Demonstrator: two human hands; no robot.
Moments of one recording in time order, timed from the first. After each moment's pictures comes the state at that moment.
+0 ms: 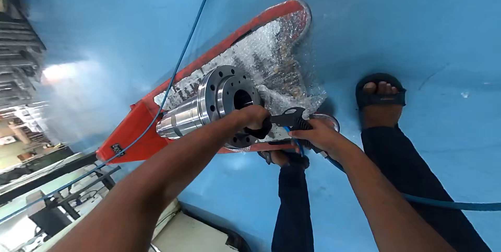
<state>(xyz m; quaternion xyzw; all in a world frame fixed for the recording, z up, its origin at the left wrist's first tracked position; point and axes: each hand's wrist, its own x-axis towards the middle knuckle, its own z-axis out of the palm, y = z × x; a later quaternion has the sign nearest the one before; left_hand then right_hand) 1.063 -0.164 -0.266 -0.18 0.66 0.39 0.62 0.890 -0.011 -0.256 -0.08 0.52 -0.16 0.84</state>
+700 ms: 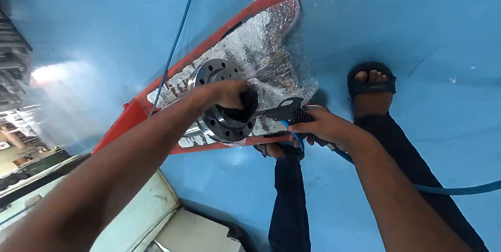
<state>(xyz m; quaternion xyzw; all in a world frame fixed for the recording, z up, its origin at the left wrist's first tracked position) 1.042 -0.230 -0.195 -0.28 0.66 0.42 0.56 0.859 -0.016 -0.241 -0.12 0.46 -0.15 0.87</state>
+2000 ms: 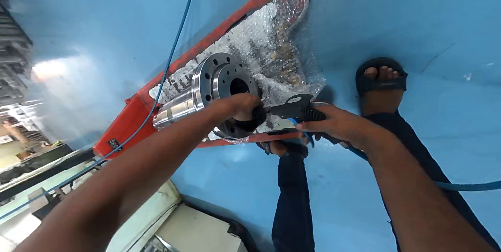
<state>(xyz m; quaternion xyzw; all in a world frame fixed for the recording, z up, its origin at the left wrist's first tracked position) 1.059 -0.187 -0.211 -0.22 0.66 0.40 0.60 0.856 -0.018 -0.237 -0.16 0.46 -0.16 0.86</state>
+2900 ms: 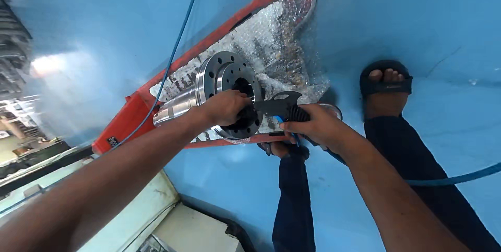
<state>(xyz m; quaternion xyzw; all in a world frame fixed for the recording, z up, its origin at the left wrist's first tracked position) 1.098 -0.202 -0.172 -0.18 0.76 0.35 0.51 0.894 -0.037 -0.217 -0.18 0.48 -0.22 0.83</state>
